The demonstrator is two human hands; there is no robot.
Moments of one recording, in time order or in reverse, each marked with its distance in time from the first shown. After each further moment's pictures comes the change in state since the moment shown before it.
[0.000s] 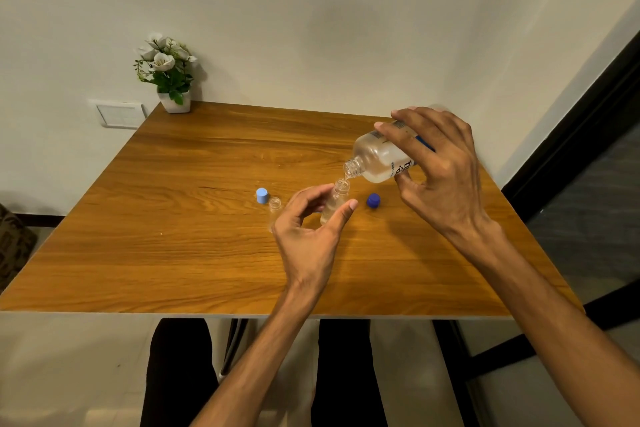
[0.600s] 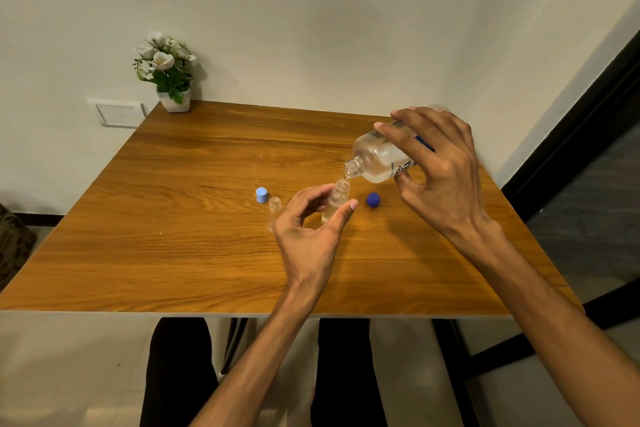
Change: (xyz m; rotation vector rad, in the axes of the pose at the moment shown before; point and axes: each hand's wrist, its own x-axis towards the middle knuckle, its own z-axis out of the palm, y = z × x) left_hand -0.001 0.002 0.001 -0.013 -0.003 -0.024; right_hand -0.001 0.000 0.000 0.006 -0.012 0.003
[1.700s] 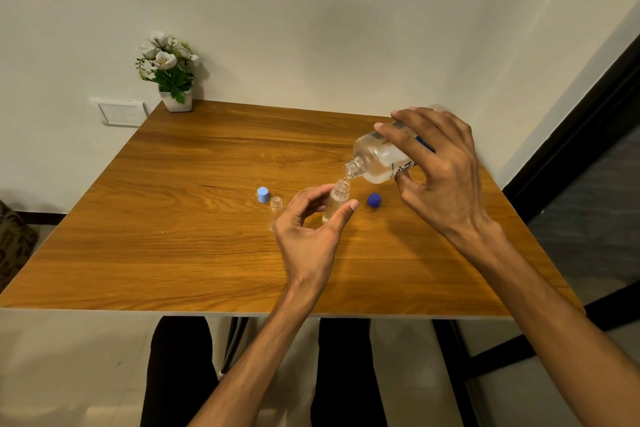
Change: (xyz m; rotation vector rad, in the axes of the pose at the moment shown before) left_hand 0.000 -0.002 0.000 -0.022 0.005 -0.008; right_hand 0.001 0.000 0.001 0.002 0.000 -0.015
